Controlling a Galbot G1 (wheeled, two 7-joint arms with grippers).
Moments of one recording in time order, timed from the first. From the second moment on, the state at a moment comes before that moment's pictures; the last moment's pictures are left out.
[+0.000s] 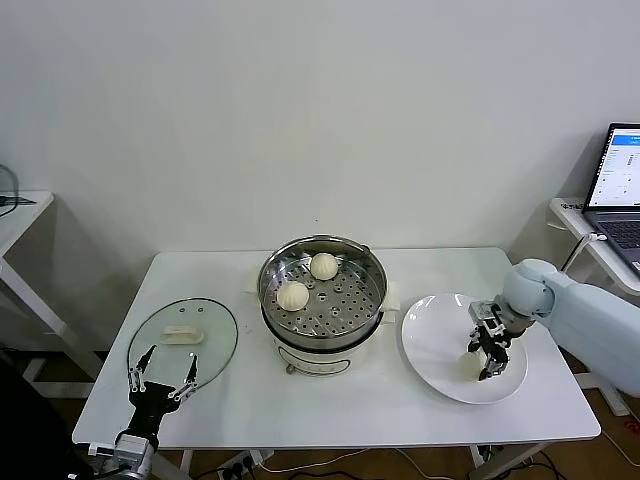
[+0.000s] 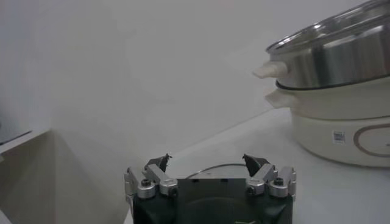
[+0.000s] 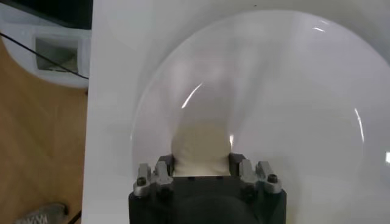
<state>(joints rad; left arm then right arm) 1.60 -1.43 -0.73 -1.93 0.20 -0.05 0.13 -0.03 0.60 -0.78 1.29 -0.11 -0.19 -1.27</state>
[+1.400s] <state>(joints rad) 1.61 -1.40 -0.77 -1.93 0.19 -0.04 0.14 0.72 1.08 -1.26 1.38 -0.10 0.45 -1.19</state>
